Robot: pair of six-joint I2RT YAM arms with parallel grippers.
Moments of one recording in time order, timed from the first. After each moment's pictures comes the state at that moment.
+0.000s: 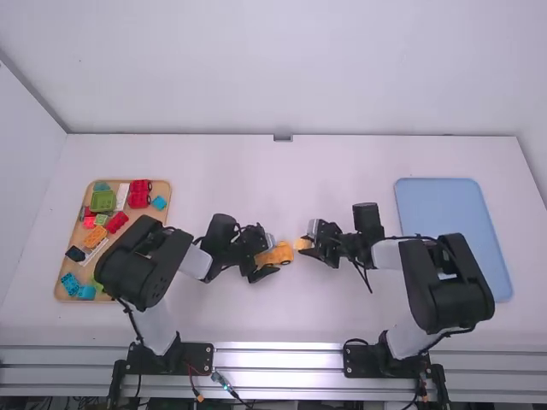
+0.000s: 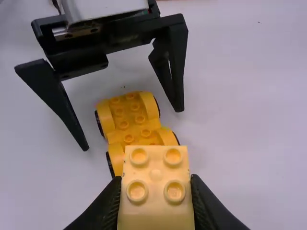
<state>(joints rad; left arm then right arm) -0.35 1.85 0.47 0.60 0.67 0.59 0.19 1.72 0.56 0.18 -1.00 -0.93</state>
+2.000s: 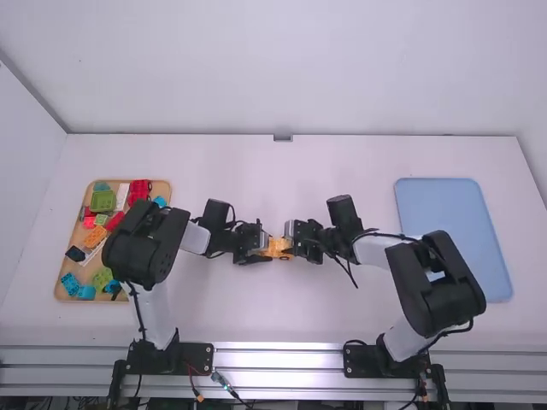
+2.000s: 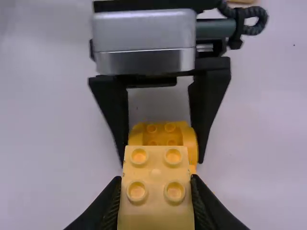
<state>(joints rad) -0.22 1.98 0.69 0.27 0.94 1.10 0.37 1.73 0.65 0.14 -0.88 -0.95</state>
